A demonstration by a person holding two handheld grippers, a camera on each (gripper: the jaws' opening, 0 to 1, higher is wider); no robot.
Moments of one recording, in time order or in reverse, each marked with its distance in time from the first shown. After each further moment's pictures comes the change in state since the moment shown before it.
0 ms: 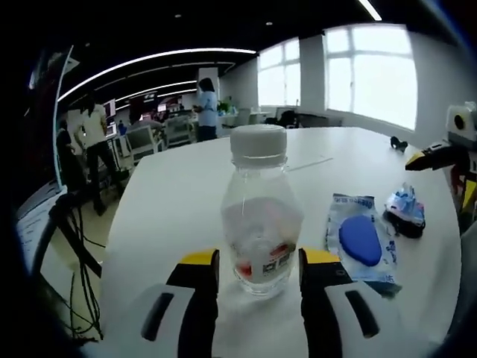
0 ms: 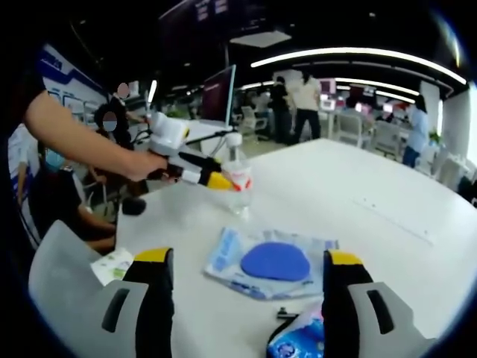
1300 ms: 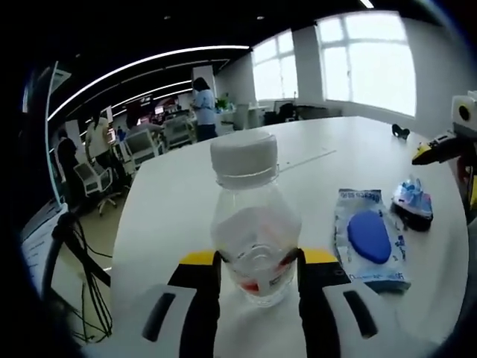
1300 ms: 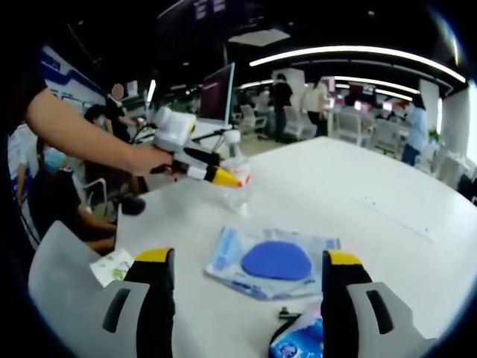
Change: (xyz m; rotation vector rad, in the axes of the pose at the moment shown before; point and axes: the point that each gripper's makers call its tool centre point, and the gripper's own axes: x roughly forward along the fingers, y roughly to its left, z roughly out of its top) left arm -0.003 -0.002 0.008 0.050 0.036 0.038; right arm 0.003 0.003 -0.001 0.004 0.008 0.002
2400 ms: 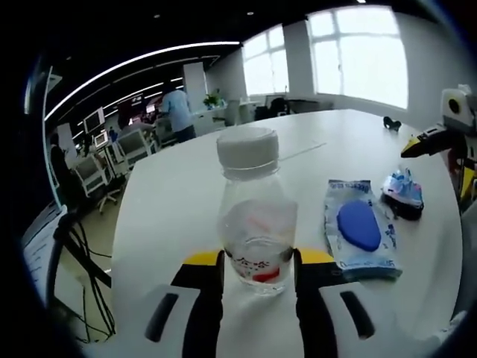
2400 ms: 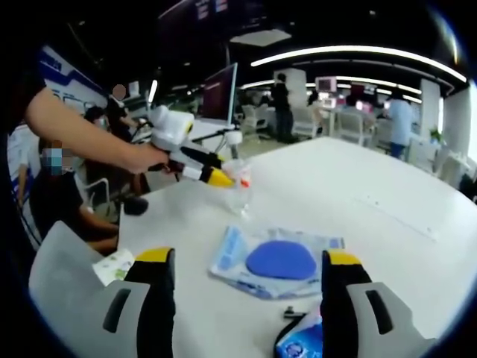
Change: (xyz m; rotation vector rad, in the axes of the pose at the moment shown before) left arm -0.005 -0.004 -0.005 0.019 0.031 -0.041; right arm 0.001 0.005 -0.001 0.004 -0.001 0.008
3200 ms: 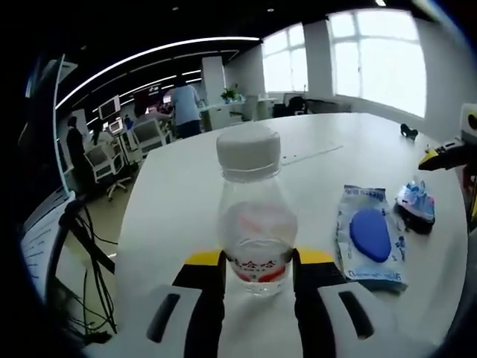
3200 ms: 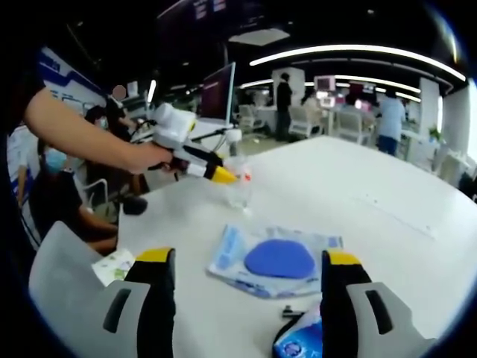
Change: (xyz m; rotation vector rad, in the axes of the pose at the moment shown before) left arm -0.002 0.008 -0.001 -0.068 0.023 0.085; right arm -0.001 -0.002 0.000 0.004 0.002 -0.002
